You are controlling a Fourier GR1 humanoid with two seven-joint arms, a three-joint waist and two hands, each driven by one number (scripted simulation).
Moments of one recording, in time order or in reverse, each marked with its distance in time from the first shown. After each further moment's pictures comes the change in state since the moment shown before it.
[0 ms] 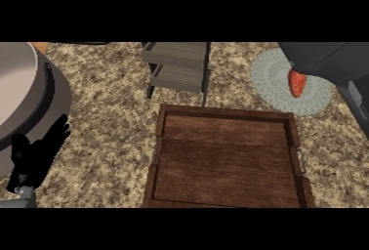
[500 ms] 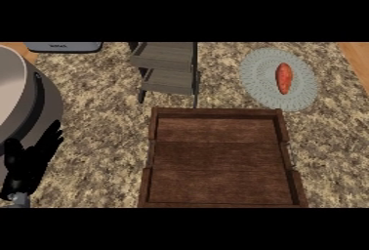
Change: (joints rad) left arm 0.035 0.004 0.028 0.002 0.007 0.012 0.008; right arm -0.025 -0.110 -0.149 -0.109 -0.106 -0.181 0.041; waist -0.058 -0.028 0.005
